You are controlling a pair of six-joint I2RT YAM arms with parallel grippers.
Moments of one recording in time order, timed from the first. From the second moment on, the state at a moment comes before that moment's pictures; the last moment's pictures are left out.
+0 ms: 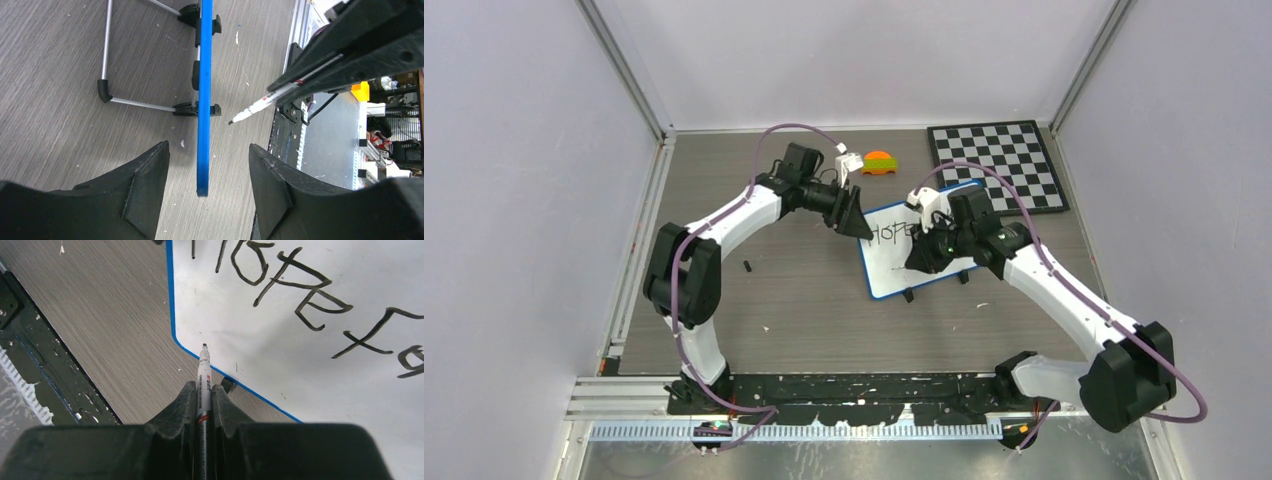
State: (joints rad) left arm -0.46 1.81 1.38 -0.35 0.99 -0.05; right arm 0.45 1.23 0.94 -0.55 -0.46 -0.11
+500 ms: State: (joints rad) left arm -0.50 1.88 1.42 -0.36 0.95 -0.07; right arm 0.47 1.05 0.84 -0.53 -0.38 -0.24
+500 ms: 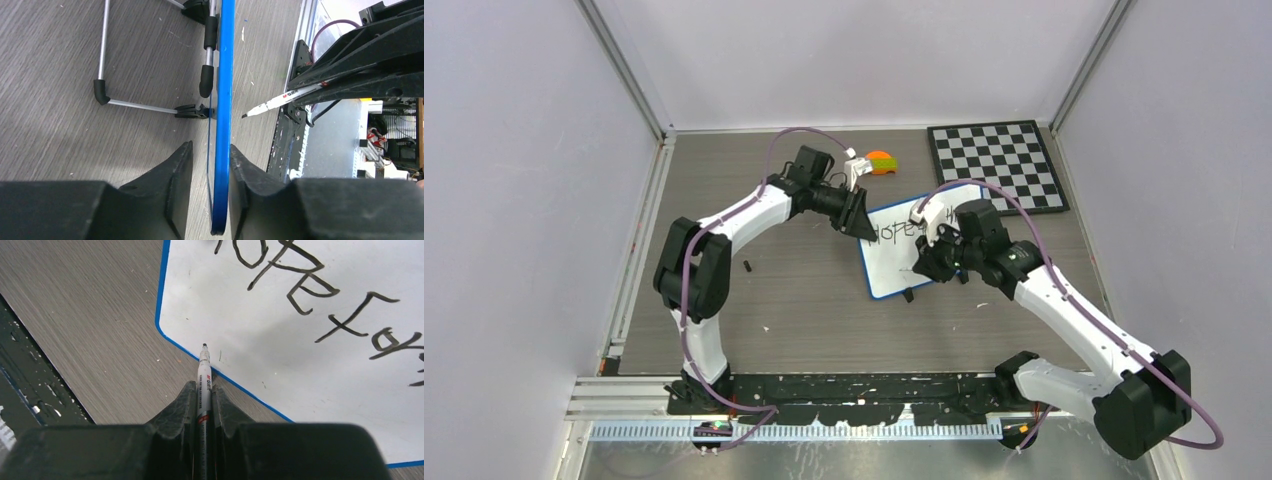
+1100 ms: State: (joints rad) left arm -0.51 1.89 1.45 -0.36 0.94 -0.08; right arm 0.56 1.14 0.86 -0.44 -0.23 -0.20
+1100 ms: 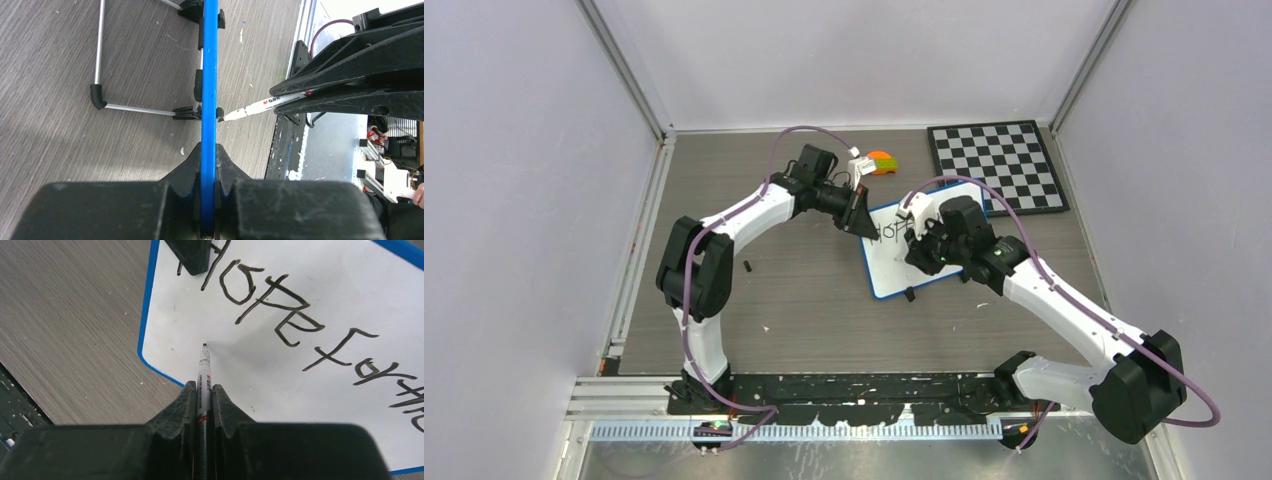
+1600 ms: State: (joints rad) left arm -0.51 1.89 1.45 -0.37 0.94 -0.07; right arm 0.56 1.14 0.88 -0.40 -0.18 -0.19
